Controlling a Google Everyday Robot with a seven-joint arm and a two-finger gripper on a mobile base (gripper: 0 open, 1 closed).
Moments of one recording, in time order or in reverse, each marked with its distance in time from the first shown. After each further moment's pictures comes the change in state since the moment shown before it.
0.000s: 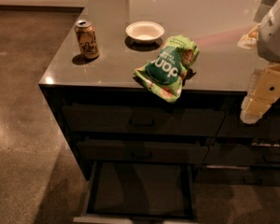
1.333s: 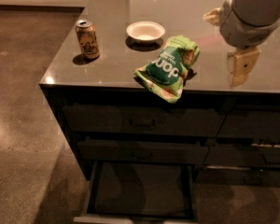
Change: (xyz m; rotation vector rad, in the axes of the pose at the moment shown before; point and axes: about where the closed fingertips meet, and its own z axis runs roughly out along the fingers) arm -0.035 -0.084 0.025 0.248 0.170 -0.472
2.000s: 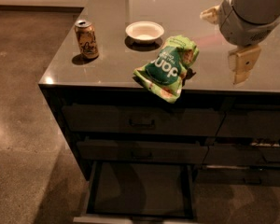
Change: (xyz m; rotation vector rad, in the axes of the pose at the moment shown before) arm -0.001 -0.008 0.000 0.029 0.004 -0.096
